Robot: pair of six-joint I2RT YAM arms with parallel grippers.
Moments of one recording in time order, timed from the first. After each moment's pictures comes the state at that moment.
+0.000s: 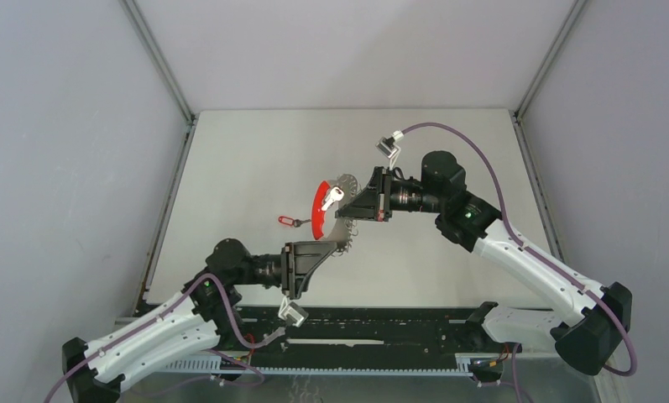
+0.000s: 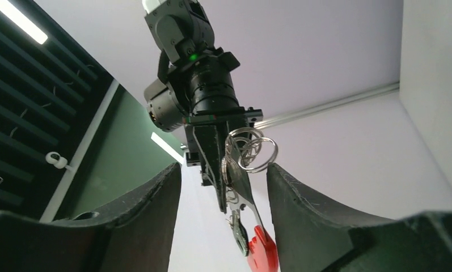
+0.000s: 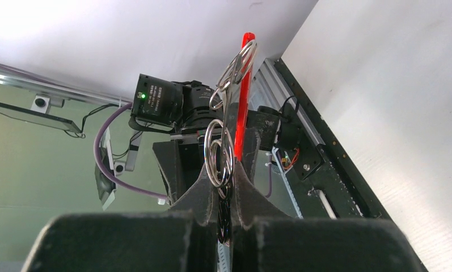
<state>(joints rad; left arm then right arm) -0.91 0.55 0.42 0.23 0.66 1.98 0.72 1.15 1.06 -0.05 -0.68 0.97</state>
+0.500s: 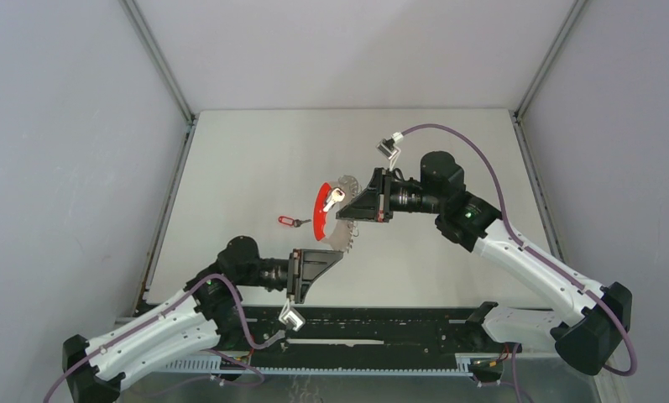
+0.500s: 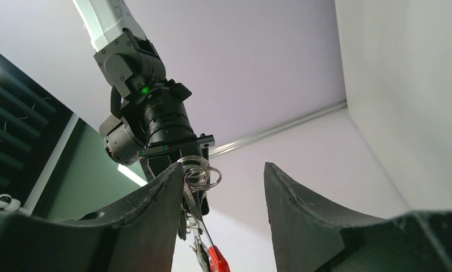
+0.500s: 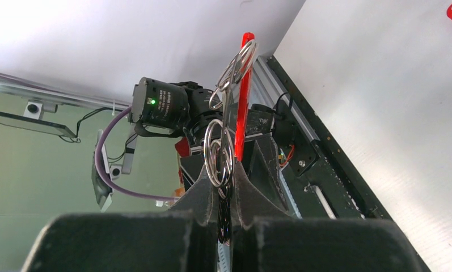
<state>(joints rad) -0.91 0.57 0.42 0.03 0.69 2.07 0.72 1.15 1.06 -0.08 -0.67 0.97</state>
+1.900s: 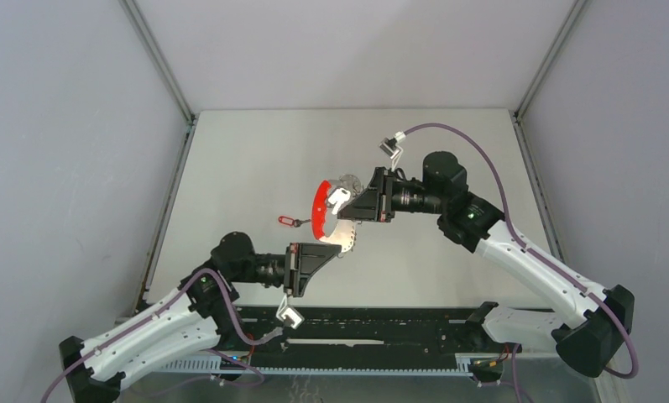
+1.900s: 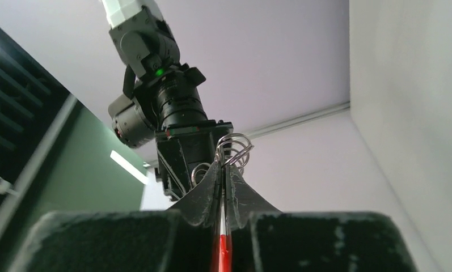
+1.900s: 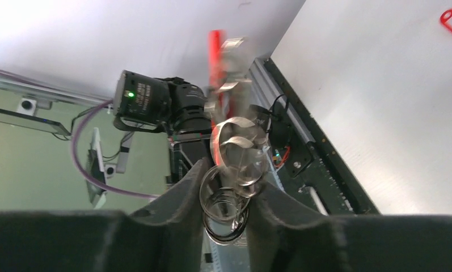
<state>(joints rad) -0.91 0.57 0.48 0.01 0.69 2.02 0.72 1.14 1.06 -0.09 -0.66 0.95</state>
